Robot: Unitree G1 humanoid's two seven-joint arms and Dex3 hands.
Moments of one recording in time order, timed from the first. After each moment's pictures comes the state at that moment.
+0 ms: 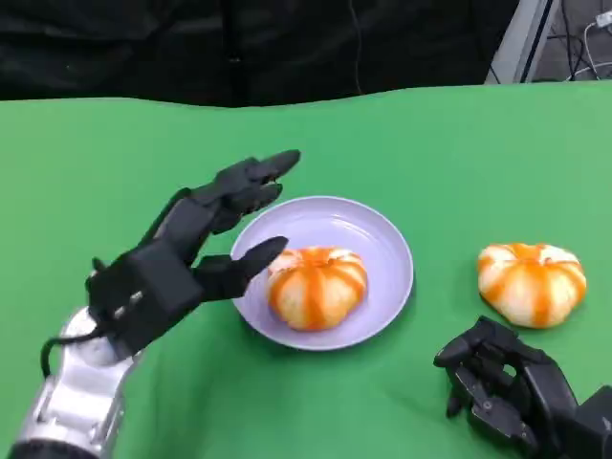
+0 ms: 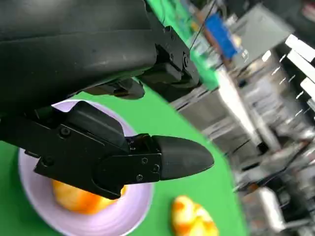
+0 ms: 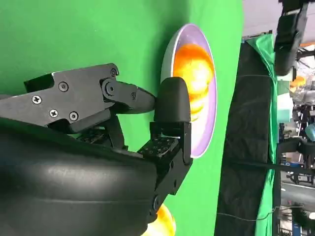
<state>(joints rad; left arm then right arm) -0.36 0.14 -0.11 0.48 0.06 -0.50 -0.23 -0.18 0.03 -0.07 1.00 0.07 -0.84 0.33</state>
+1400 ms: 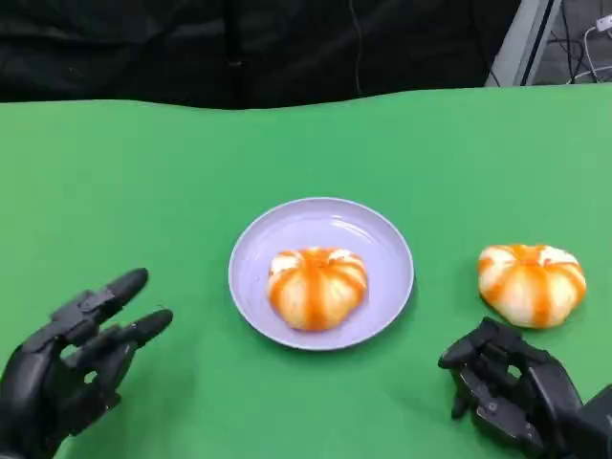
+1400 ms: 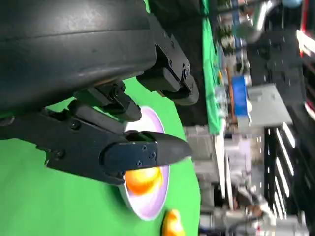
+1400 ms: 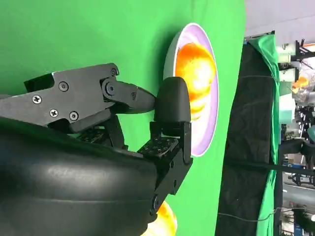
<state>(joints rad) -0.09 0.09 0.24 0.76 -0.37 -0.78 -0.61 -0.18 0.01 -0.08 1.00 0.08 -0.83 0.35</state>
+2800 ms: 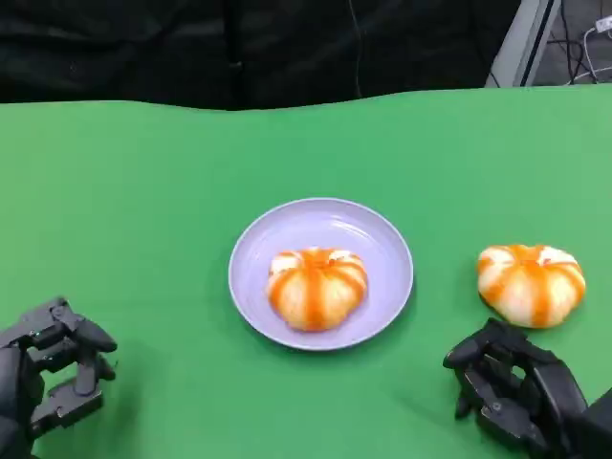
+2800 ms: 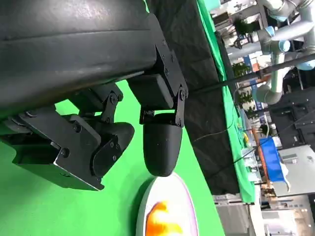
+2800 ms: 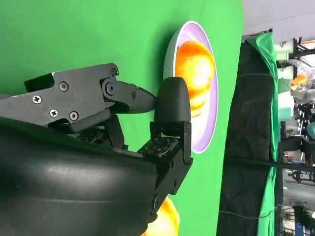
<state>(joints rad) -0.12 0.12 0.28 0.85 -0.10 -0.87 -0.20 -0.19 0.01 -0.10 1.01 0.09 -0.83 0.38</state>
